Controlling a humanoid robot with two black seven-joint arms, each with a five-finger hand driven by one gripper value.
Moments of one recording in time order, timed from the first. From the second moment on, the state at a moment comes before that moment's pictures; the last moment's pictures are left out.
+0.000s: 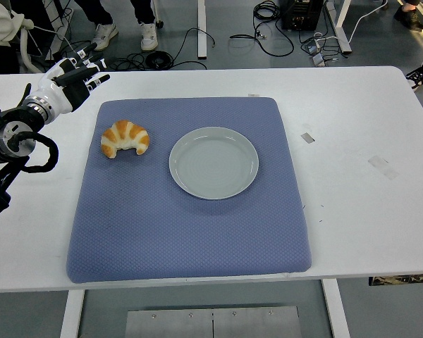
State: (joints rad) left arm -0.86 0.35 -0.79 -0.80 0.13 -0.03 0.02; right arm -0.08 0.00 0.10 0.12 -0.10 -0.08 0.22
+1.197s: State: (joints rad) left arm -0.88 0.36 -0.80 -0.79 0.12 -0.03 0.02; right arm -0.08 0.00 0.10 0.12 -0.10 -0.08 0.22
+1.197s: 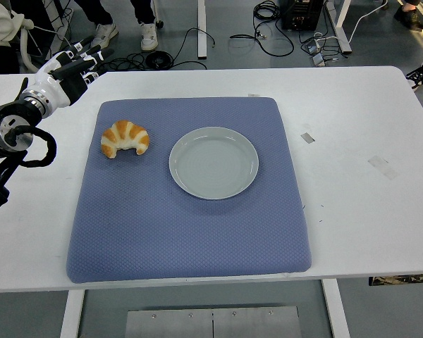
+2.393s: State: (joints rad) left arm -0.90 0.35 -0.71 -0.81 0.17 0.03 0.01; right arm -0.08 0.00 0.10 0.12 -0.10 -0.08 0.22
